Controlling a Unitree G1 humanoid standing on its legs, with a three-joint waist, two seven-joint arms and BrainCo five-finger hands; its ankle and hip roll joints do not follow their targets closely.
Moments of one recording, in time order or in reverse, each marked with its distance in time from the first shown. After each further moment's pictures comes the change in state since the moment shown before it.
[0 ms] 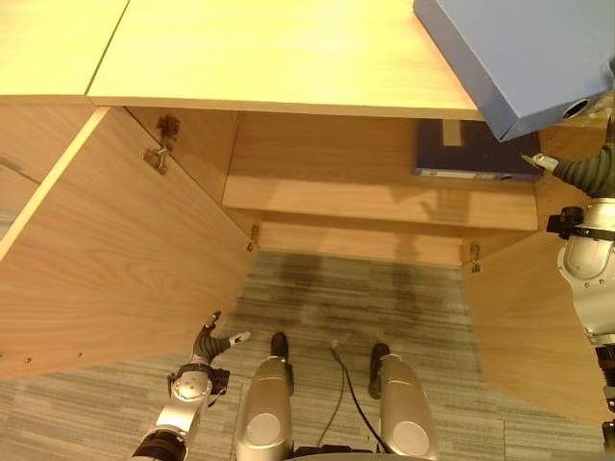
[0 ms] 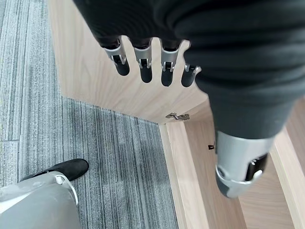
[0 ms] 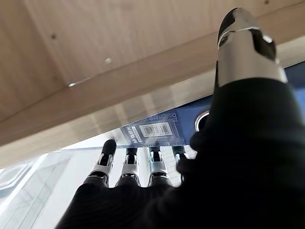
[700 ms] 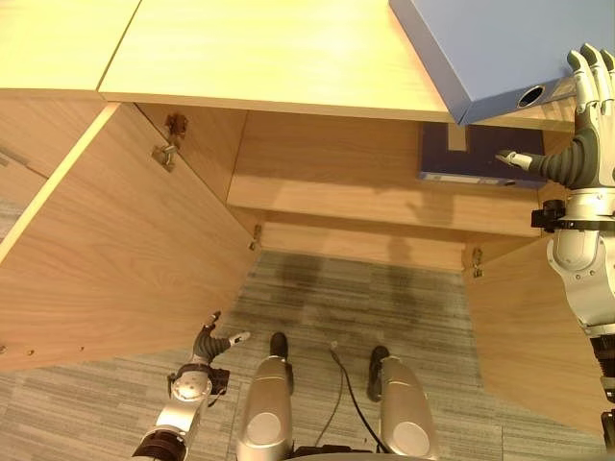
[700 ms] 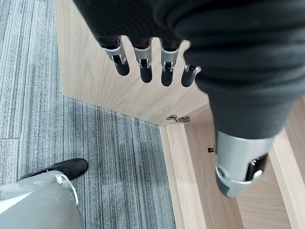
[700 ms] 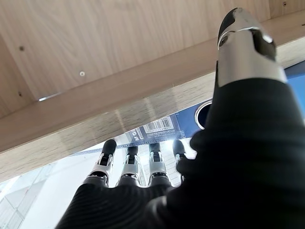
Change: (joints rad) left arm 0.001 0.000 -0.001 0.000 -0.003 -0.001 0.000; right arm -0.052 -0.019 0.069 0.002 0.001 -0.018 0.048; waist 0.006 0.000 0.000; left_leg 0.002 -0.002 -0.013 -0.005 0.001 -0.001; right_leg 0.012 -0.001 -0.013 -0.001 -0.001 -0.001
